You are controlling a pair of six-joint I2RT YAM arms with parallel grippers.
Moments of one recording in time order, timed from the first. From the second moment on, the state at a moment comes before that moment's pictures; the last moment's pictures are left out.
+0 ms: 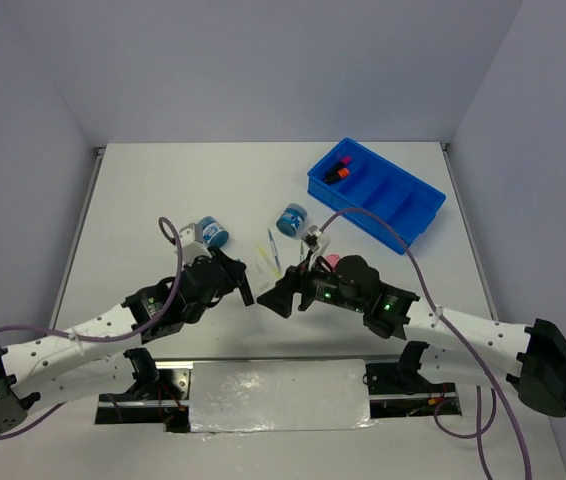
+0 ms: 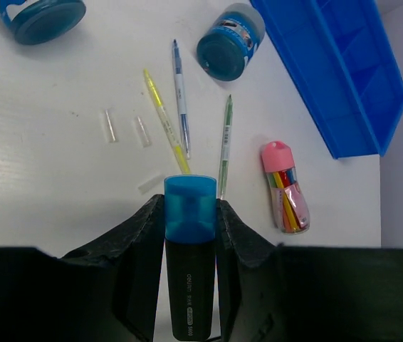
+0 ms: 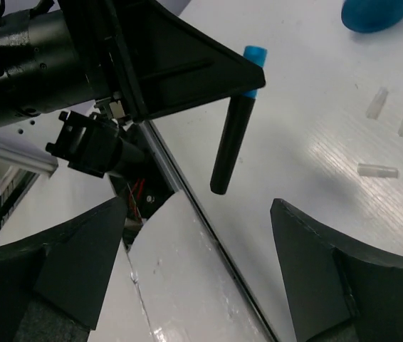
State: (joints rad) left arm -0.96 0.90 0.64 -0.31 -0.61 -1.11; right arm 0.97 0.96 0.54 0.21 -0.16 0.62
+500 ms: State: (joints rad) left arm -0.96 0.88 0.68 -0.24 -0.53 -1.05; right arm 1.04 1.17 0.64 0.30 0.05 0.65
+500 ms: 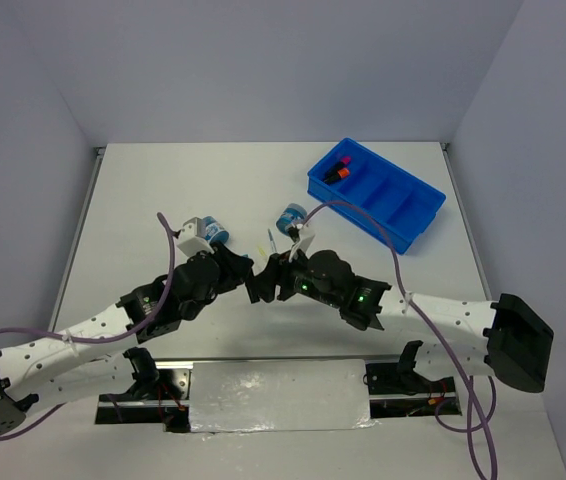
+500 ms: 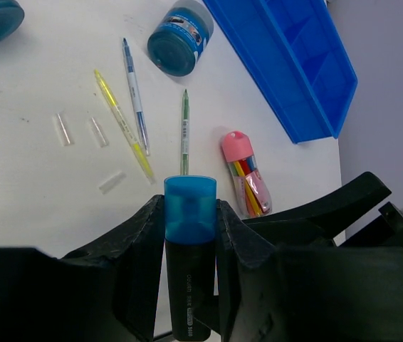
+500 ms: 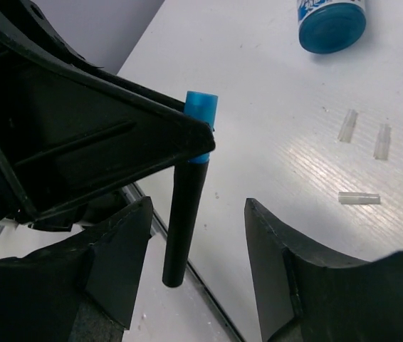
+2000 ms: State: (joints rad) left arm -0.83 0.92 0.98 -0.76 -0.61 -0.78; right arm 0.20 2.14 1.89 -0.45 0.20 0.86
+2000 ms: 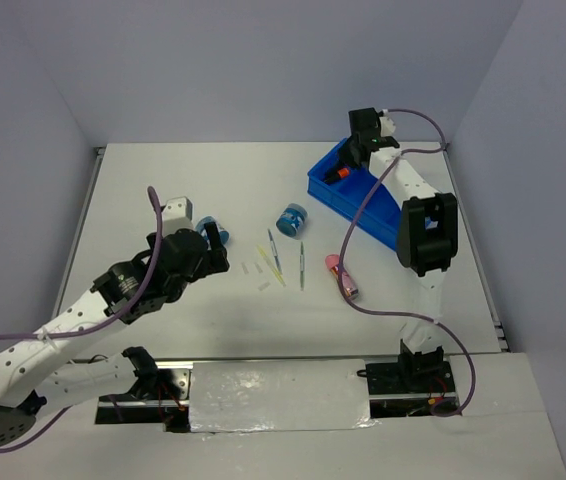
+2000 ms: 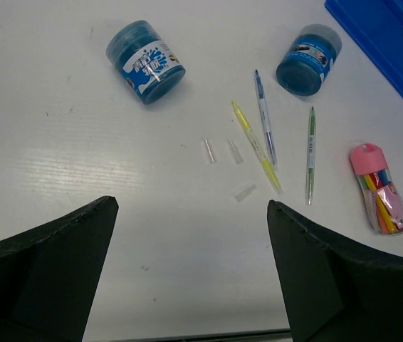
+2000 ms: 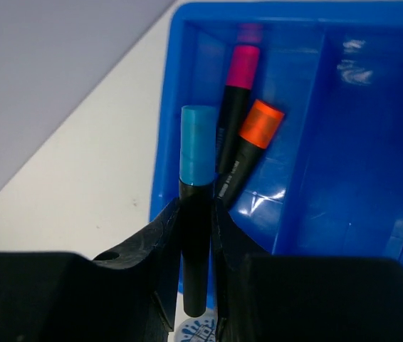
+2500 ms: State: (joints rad) left arm -0.83 0.92 0.93 -0.74 -0.54 -0.73; right arm 0.21 2.16 1.98 -0.52 0.20 0.79
